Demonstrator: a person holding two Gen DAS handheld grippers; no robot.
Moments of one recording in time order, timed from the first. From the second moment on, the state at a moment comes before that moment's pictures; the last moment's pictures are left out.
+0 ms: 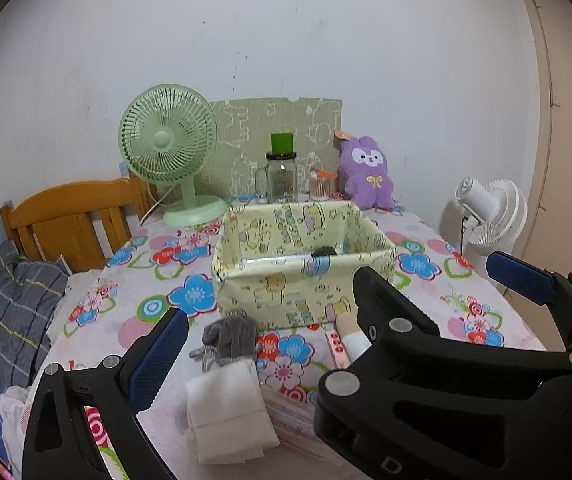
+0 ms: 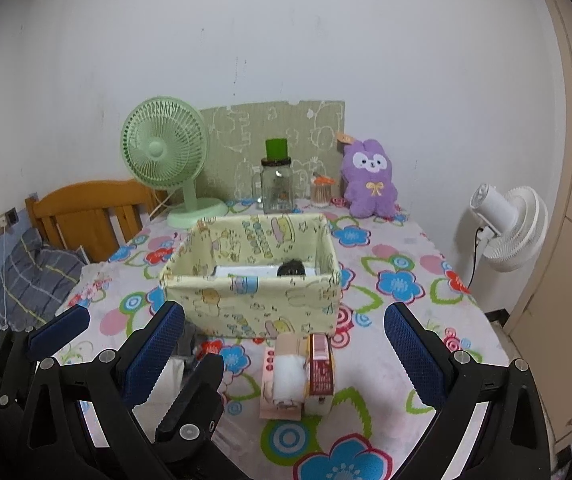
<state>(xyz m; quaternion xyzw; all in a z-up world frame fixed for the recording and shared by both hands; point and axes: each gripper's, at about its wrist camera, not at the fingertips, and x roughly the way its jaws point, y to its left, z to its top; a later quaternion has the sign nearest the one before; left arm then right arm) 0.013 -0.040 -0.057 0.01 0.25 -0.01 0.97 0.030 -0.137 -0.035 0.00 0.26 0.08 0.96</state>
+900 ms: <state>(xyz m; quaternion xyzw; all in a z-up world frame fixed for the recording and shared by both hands) 0.023 0.000 -0.130 -0.03 0.34 0.04 0.94 0.041 -0.107 -0.113 0.01 0.35 0.09 0.93</state>
